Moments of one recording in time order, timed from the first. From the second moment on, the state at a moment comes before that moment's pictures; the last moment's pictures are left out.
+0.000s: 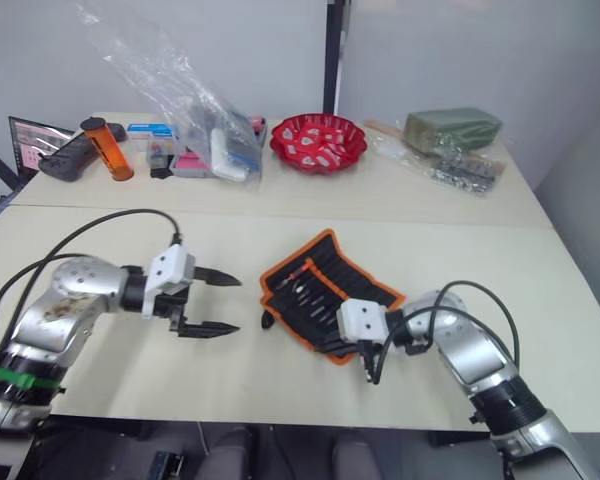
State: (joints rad) left arm -0.54 0.74 -0.21 0.06 -0.30 0.18 -1.40; right arm -0.35 -0.69 0.33 -0.12 0.20 0.09 1.26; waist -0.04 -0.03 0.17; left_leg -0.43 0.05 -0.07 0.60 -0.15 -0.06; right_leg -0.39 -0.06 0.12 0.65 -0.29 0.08
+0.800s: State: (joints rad) left arm -0.87 0.50 -0.37 0.67 -0.02 -0.36 -1.52; right arm -0.22 -0.70 0.30 -0.29 0.18 0.25 1.09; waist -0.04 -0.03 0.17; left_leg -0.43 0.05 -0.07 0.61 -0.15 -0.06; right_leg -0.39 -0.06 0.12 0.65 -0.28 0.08
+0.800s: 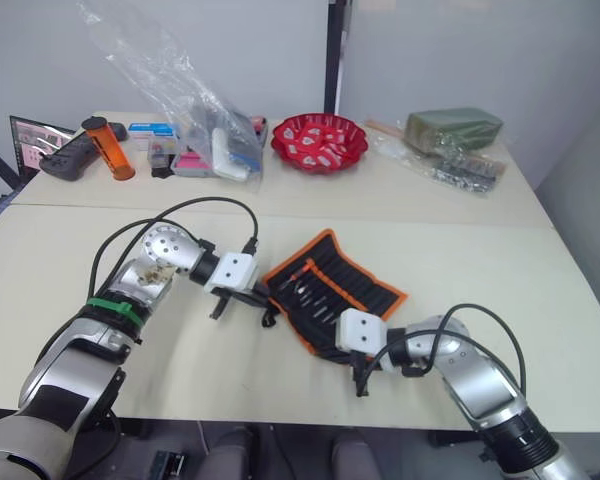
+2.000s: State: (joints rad) left arm -0.36 0.76 -0.13 0.08 -0.11 -0.04 -1.15; right arm -0.70 -0.42 0.36 0.40 -0.01 -0.13 1.06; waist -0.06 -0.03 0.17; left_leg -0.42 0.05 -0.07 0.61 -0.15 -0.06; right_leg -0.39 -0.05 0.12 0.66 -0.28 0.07
